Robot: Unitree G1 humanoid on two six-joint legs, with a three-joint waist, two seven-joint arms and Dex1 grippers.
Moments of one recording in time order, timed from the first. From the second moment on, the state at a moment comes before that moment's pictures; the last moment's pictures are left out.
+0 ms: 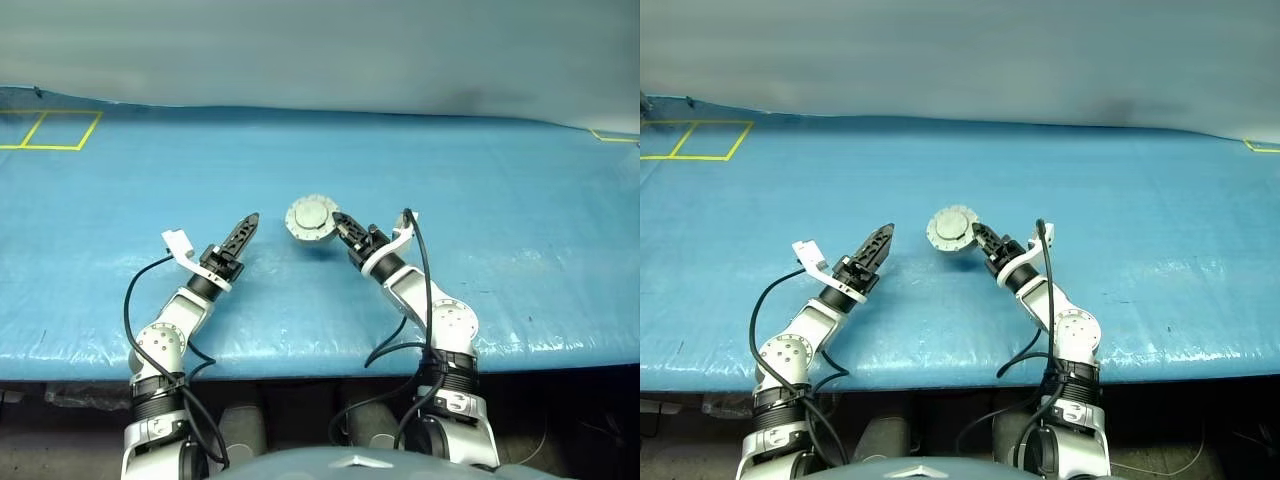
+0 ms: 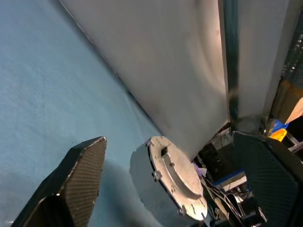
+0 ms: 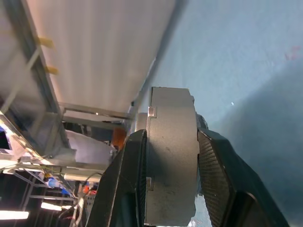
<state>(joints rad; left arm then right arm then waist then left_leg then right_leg) -0.19 0.06 0.37 0.08 -1.03 0.70 -0.56 -0.37 0.14 -0.34 0.06 1.13 0.80 0.08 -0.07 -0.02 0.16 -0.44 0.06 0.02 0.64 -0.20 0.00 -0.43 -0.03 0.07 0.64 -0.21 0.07</state>
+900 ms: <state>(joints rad) -0.32 -0.10 0.40 0.16 -1.35 0.85 -0.53 -0.36 0.14 -0.16 -0.10 1.23 0.84 0.09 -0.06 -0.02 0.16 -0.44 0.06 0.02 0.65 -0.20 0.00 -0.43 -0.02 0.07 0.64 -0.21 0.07</state>
